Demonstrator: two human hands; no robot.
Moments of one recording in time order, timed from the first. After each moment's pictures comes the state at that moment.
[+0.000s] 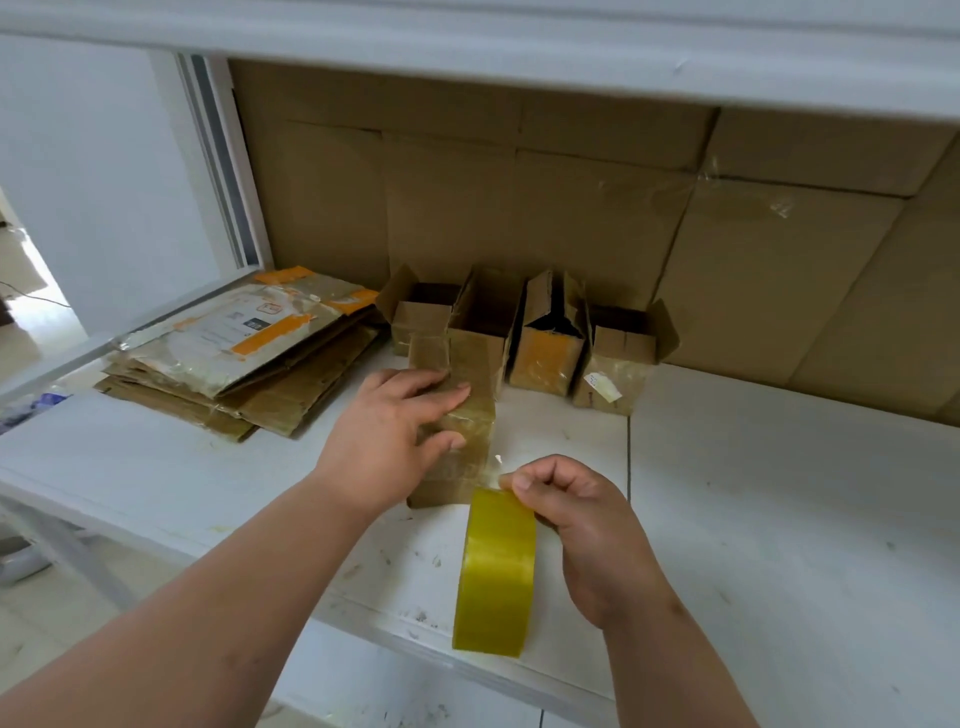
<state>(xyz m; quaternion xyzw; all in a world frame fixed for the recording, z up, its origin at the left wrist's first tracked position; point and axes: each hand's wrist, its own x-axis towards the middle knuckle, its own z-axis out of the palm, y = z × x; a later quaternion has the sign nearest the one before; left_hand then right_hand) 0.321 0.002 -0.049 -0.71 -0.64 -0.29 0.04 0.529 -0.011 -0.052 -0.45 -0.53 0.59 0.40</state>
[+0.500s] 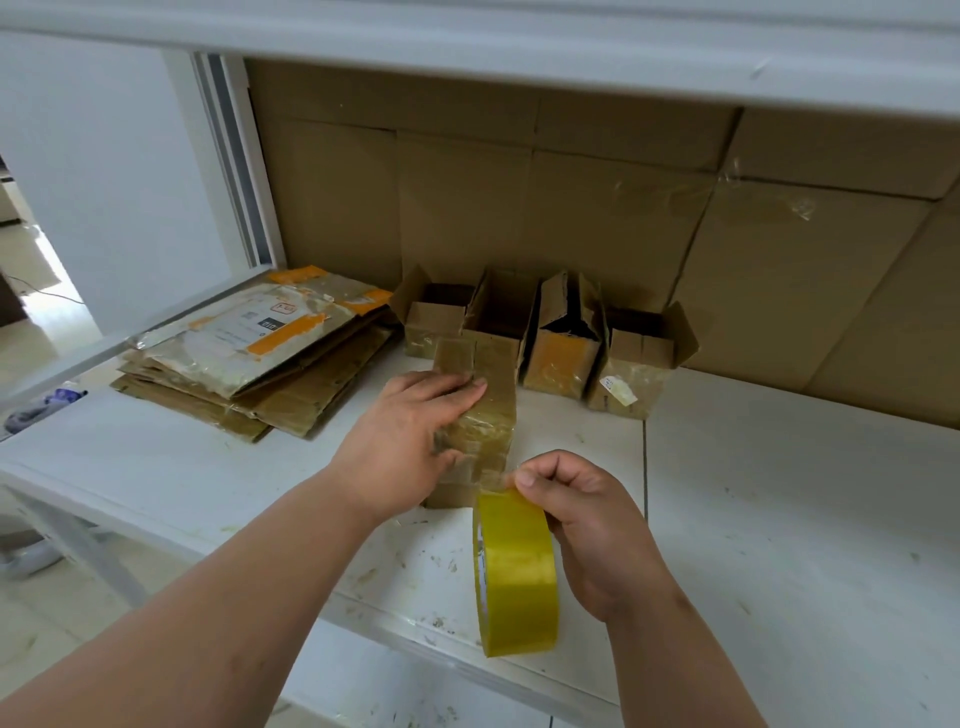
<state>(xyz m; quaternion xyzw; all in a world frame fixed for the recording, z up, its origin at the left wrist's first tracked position) 0.315 0.000 -0.041 -0.74 -0.63 -0.23 0.00 0.516 -0.003 -0.053 -0.43 -0.54 0.61 0.39</state>
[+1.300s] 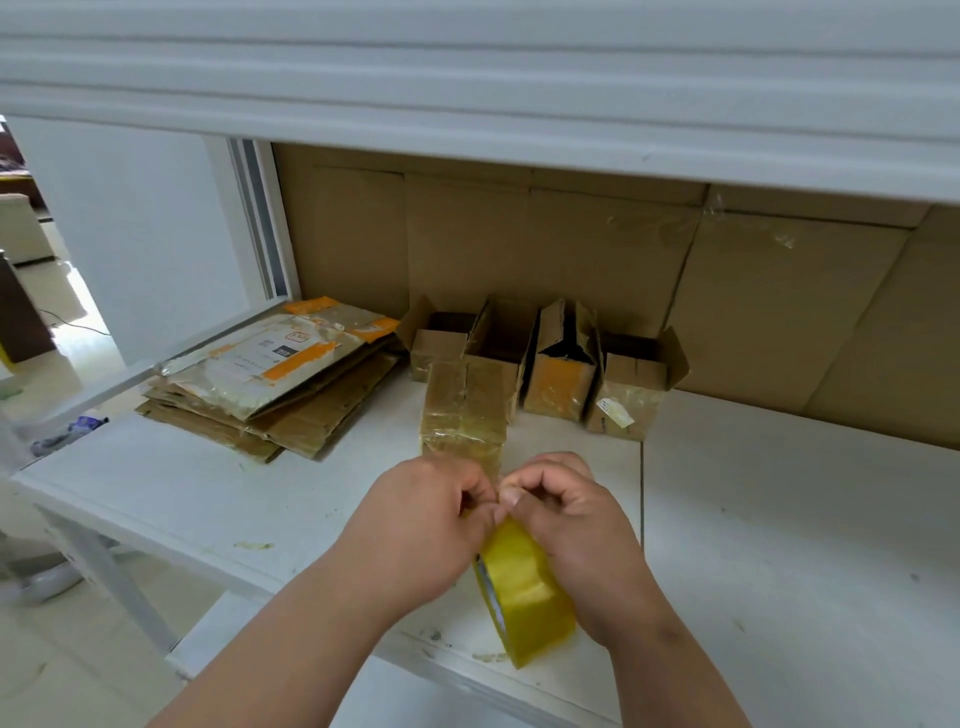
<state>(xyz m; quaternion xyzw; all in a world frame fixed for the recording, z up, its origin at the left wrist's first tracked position) 0.370 -0.064 -0.008 -0.67 -0.67 -0.30 -0.09 0.518 -0.021 -0.034 -0.41 -0.65 0.48 0.41</state>
